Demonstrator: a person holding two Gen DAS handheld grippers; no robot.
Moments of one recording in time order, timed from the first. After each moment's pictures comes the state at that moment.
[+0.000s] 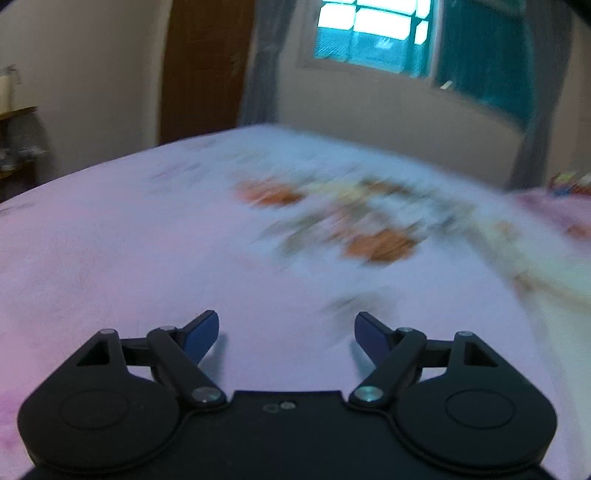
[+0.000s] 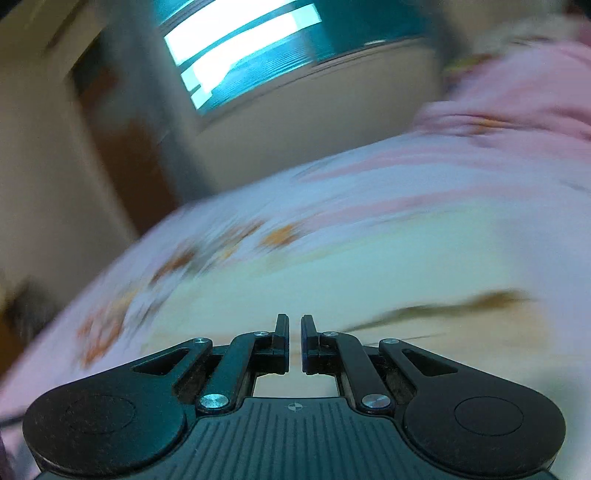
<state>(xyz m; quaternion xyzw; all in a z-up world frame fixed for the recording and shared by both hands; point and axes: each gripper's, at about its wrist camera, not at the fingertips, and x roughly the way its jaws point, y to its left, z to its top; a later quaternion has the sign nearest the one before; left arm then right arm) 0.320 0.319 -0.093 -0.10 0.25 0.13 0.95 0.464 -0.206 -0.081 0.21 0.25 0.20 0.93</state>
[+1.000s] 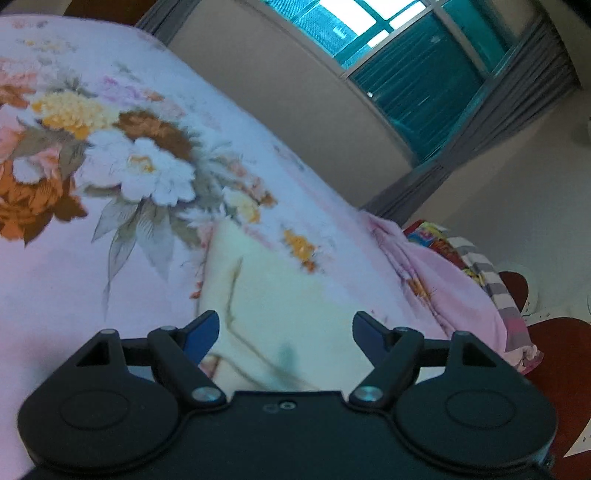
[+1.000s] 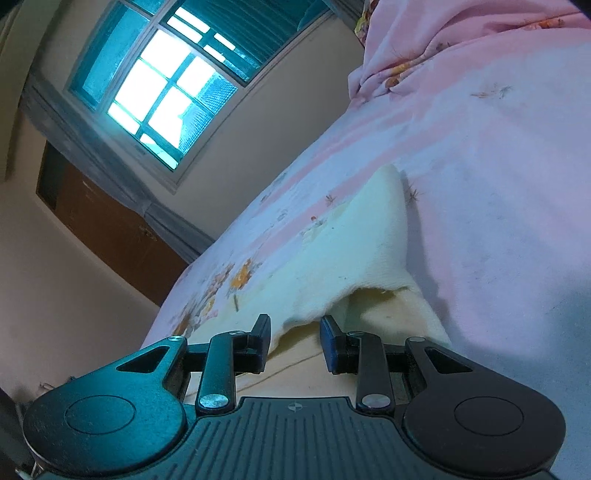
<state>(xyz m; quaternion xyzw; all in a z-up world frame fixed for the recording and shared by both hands) 0.487 0.180 -0.090 -0.34 0.27 -0.09 0.90 0.491 -0.288 -0.115 0.37 0.27 0.21 0.86</state>
